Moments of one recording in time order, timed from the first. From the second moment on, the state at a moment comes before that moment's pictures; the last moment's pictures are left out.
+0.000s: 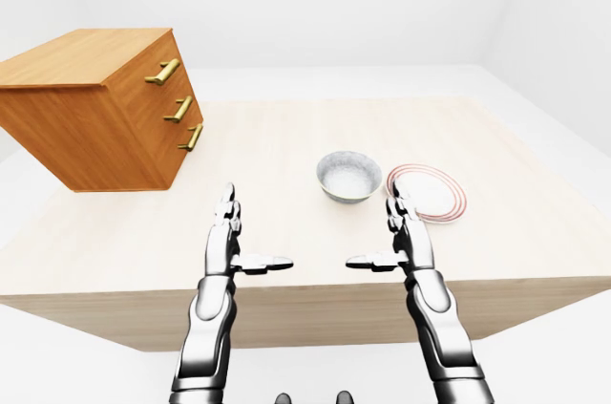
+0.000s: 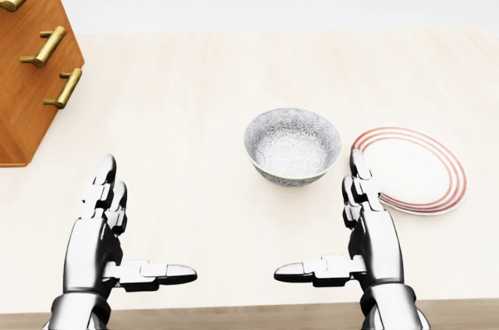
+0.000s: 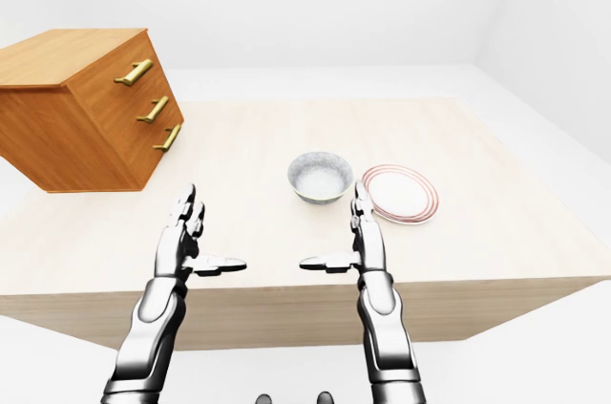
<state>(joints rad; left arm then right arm) 0.00 0.01 0.02 0.00 -0.01 0.00 -0.01 0.00 -0.01 -0.01 0.00 0.01 0.00 0.02</state>
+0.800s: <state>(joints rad) -0.02 0.12 0.50 -0.90 -0.25 0.09 0.05 0.03 -0.28 -0.47 -0.96 0.39 0.09 -0.19</state>
